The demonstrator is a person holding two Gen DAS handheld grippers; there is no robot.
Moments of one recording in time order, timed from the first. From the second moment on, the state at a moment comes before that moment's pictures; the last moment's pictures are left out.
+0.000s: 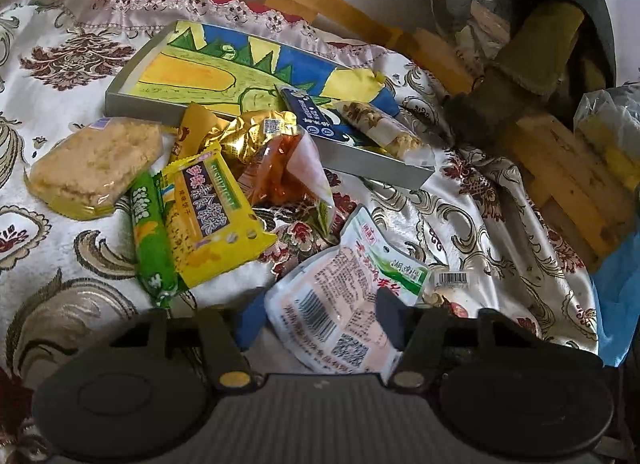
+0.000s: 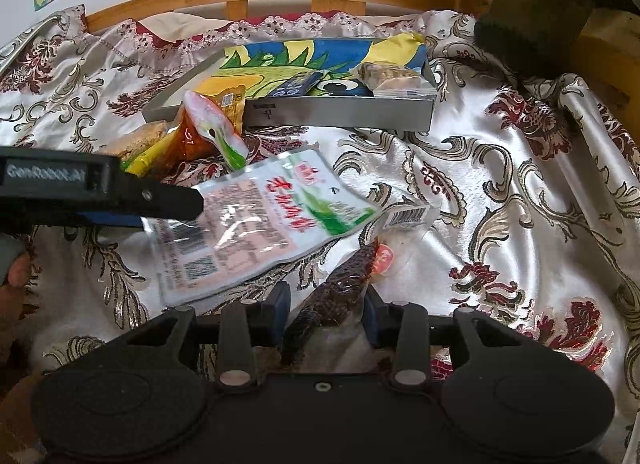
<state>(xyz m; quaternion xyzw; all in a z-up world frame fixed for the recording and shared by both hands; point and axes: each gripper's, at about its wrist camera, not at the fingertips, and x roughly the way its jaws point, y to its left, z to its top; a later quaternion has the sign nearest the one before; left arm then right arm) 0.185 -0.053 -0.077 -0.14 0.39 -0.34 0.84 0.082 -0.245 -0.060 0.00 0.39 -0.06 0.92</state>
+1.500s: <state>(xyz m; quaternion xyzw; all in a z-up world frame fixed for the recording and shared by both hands) 0.192 -0.190 -0.063 0.20 0.44 -0.40 0.78 0.057 -0.251 -0.046 -0.01 0.40 -0.10 0.91</state>
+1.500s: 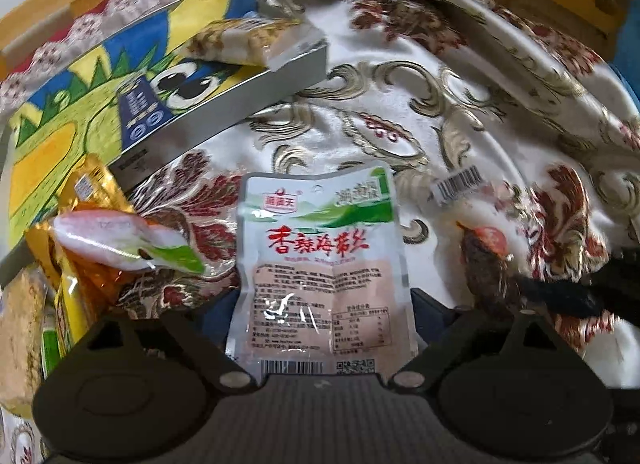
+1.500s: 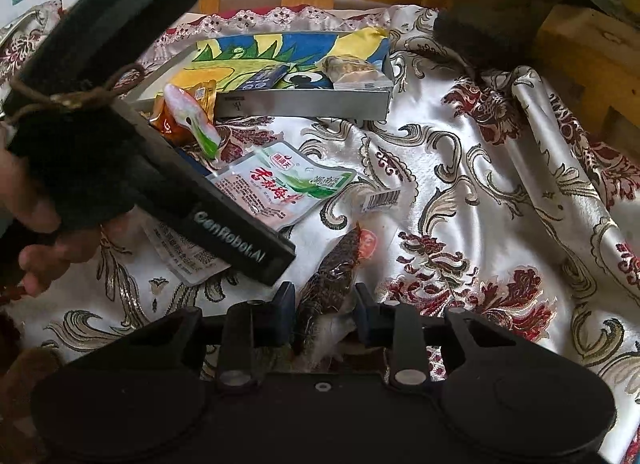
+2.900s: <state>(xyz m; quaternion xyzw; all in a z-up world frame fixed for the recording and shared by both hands) 0.150 -0.071 -0.072 -0.11 0.43 -0.30 0.85 0.058 -0.262 -0.051 0.09 0.38 -0.09 0.92</state>
